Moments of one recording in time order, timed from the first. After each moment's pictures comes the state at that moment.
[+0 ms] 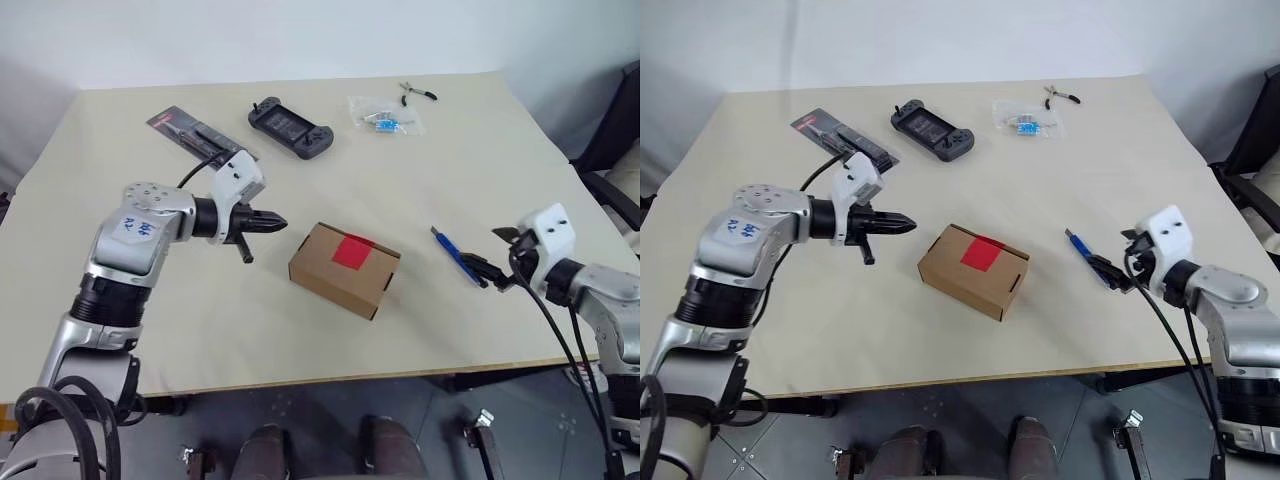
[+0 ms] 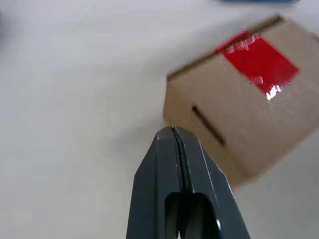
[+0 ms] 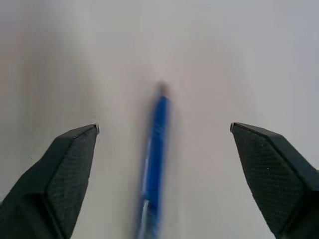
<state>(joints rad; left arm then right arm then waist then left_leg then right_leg) -0.83 0.69 -0.16 0.07 -0.23 0.77 -0.98 -0.36 -0.79 -0.16 -0.05 0.32 0.52 0.79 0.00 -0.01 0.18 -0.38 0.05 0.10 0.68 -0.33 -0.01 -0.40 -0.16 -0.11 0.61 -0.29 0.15</state>
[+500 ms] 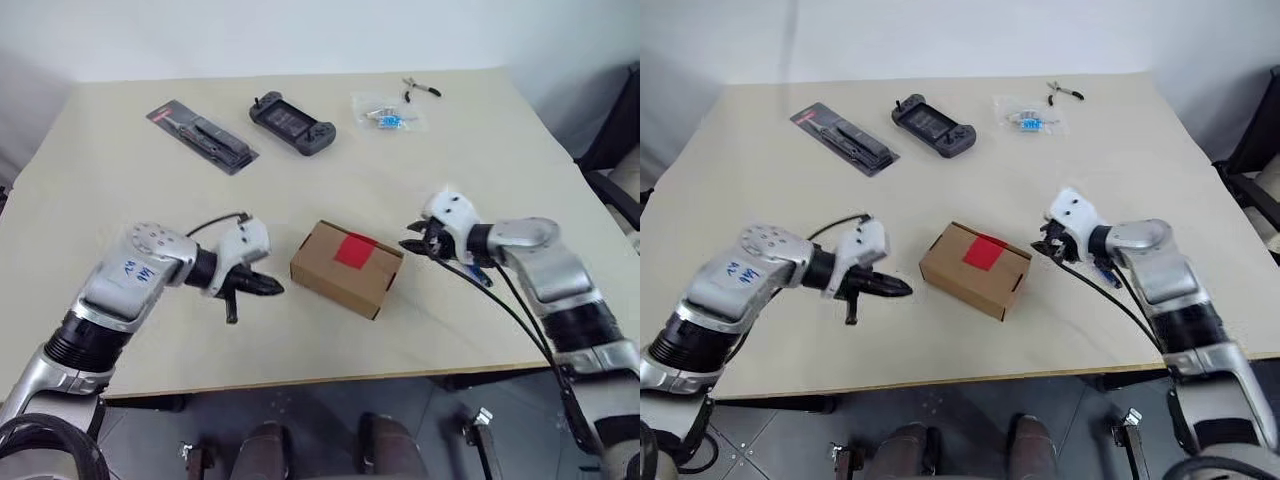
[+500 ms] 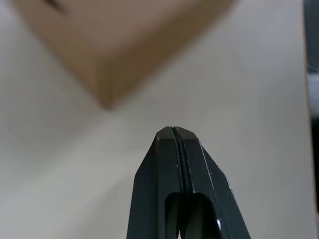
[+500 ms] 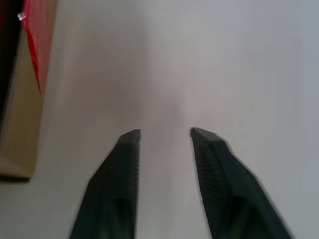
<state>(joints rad) -0.65 0.79 -0.33 -0.15 -0.26 0.83 -1.11 -0.78 -0.65 0.27 0.34 0.08 0.37 0.92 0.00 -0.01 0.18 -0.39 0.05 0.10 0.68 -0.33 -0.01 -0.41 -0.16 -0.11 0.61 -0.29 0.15</state>
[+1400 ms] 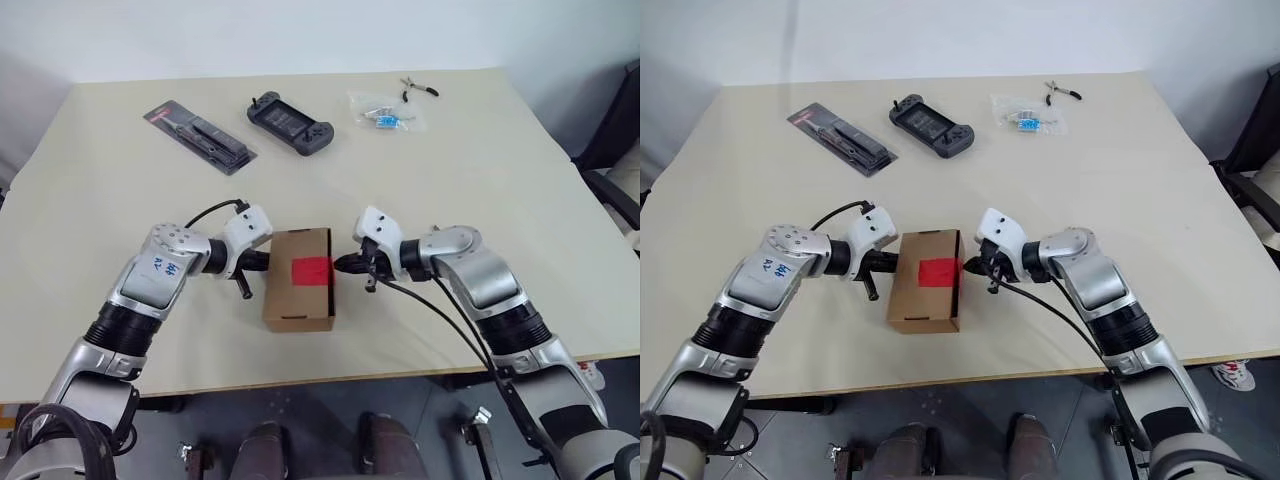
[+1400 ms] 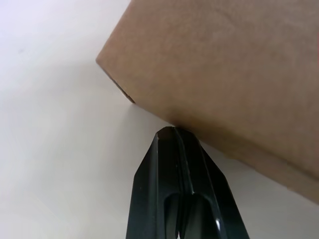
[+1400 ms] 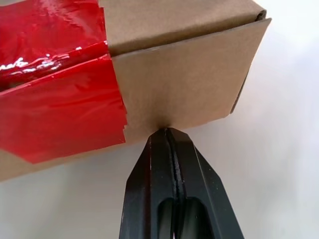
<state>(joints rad) -0.71 0.68 -0.27 0.09 -0.09 0.69 -0.92 -0.75 -0.44 0.31 0.10 0.12 0.62 1.03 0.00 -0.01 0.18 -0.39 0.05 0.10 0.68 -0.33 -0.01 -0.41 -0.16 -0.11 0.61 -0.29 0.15</state>
